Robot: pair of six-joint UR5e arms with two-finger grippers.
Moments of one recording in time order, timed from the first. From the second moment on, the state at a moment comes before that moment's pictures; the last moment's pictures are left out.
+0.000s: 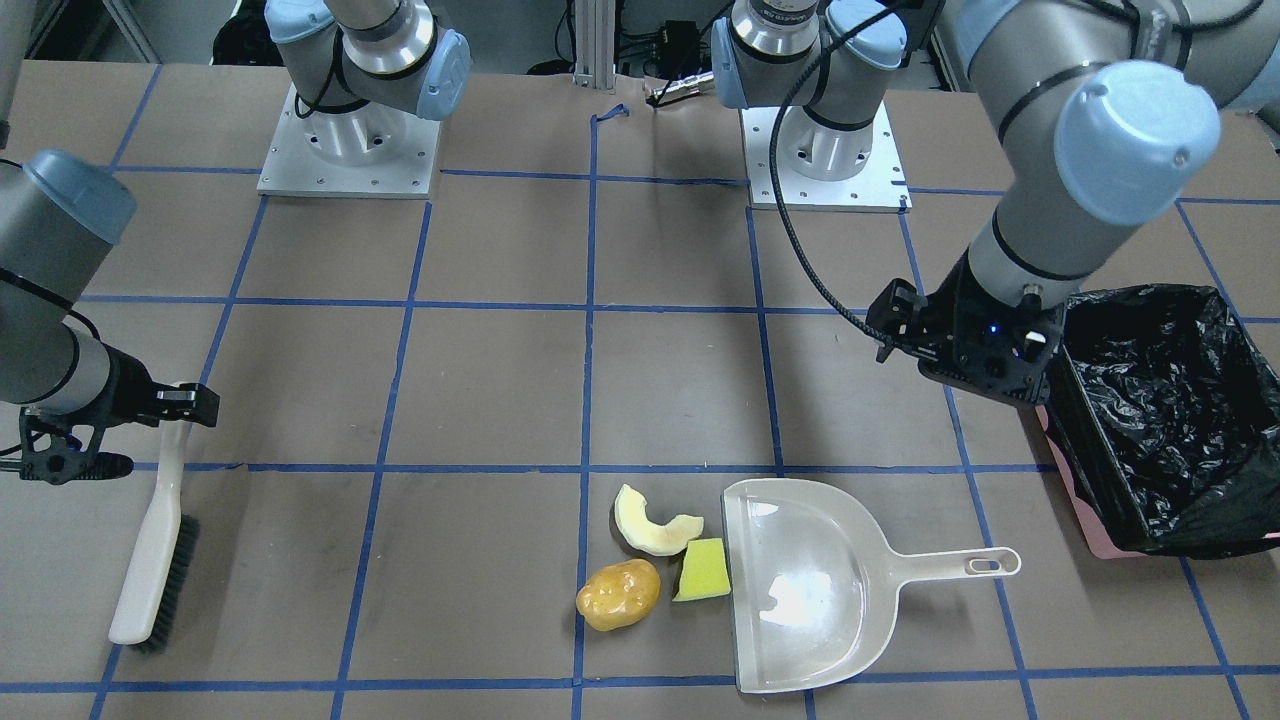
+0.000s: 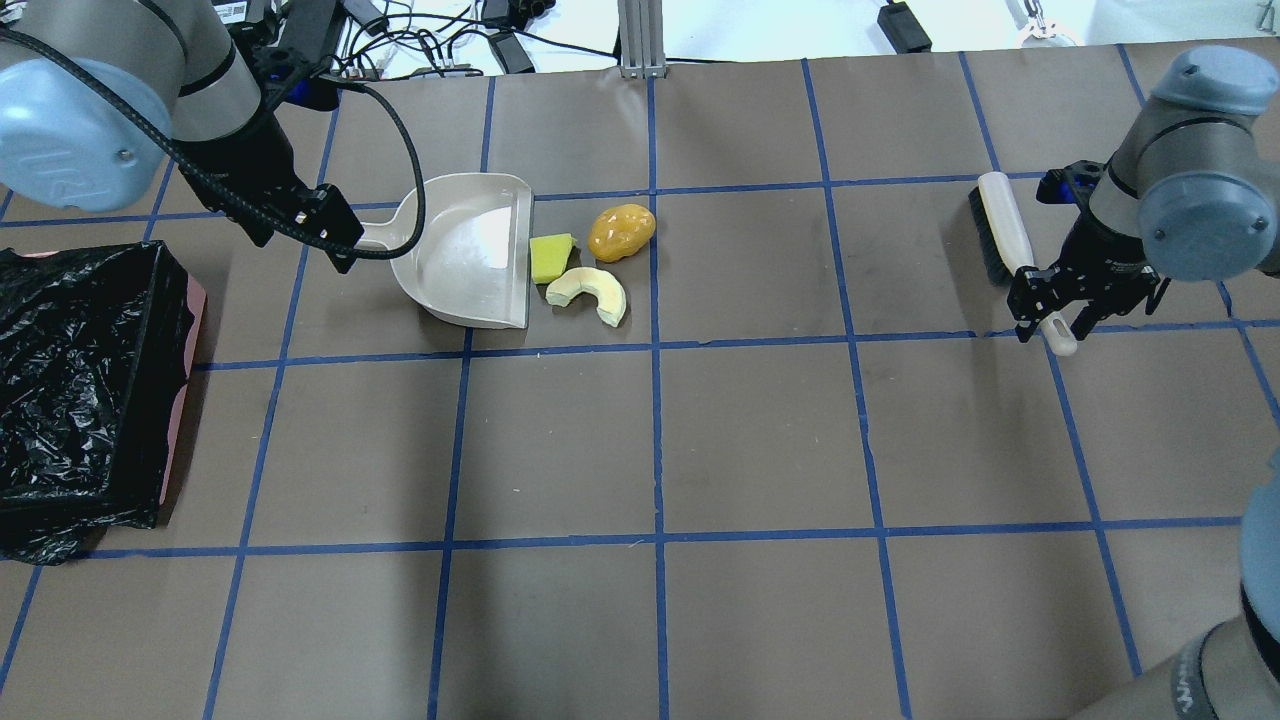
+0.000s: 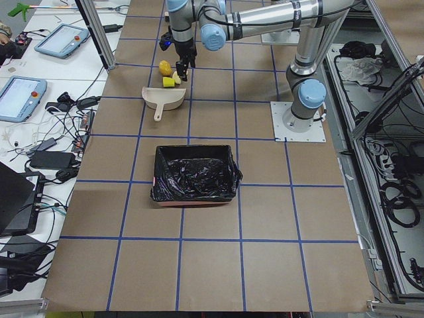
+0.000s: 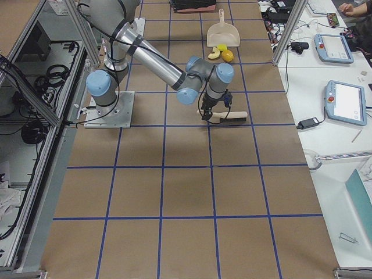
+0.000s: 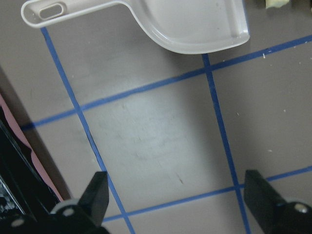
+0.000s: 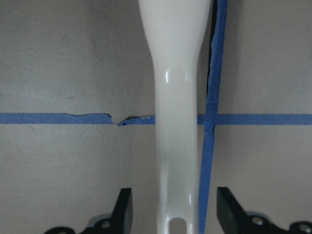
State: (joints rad) left arm -1.44 -1.77 -1.60 -1.41 1.64 0.58; right arm 1.19 -1.22 1.81 -1.96 -1.63 -0.38
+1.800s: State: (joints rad) left arm -1.36 -2.07 -1.51 -1.10 1.63 1.64; right arm 1.37 -1.24 1.73 -1.93 -1.55 -0.25
